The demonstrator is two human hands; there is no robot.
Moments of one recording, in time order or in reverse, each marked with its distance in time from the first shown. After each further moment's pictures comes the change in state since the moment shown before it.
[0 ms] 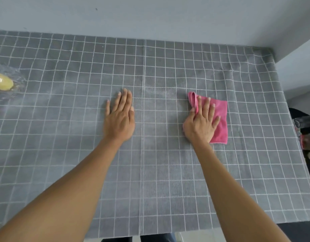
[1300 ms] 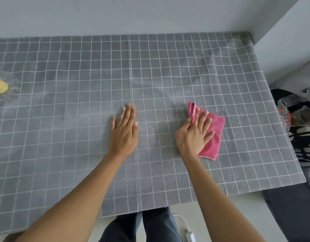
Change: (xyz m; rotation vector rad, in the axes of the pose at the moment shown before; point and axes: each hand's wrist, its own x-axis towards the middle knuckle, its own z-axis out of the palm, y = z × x) left_hand -0.075 0.035 -0.002 -0.139 -0.090 0.113; right_hand -0.083 0.030 0.003 0.194 0.056 0.243
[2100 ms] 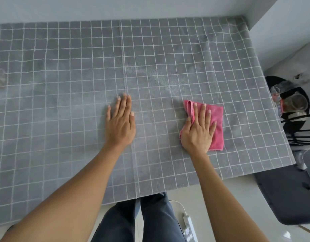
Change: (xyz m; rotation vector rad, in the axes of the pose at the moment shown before) left_hand -0.004 0.000 0.005 0.078 0.046 -0.001; right_hand -0.010 0.047 -0.016 -0.216 -0.024 -0.191
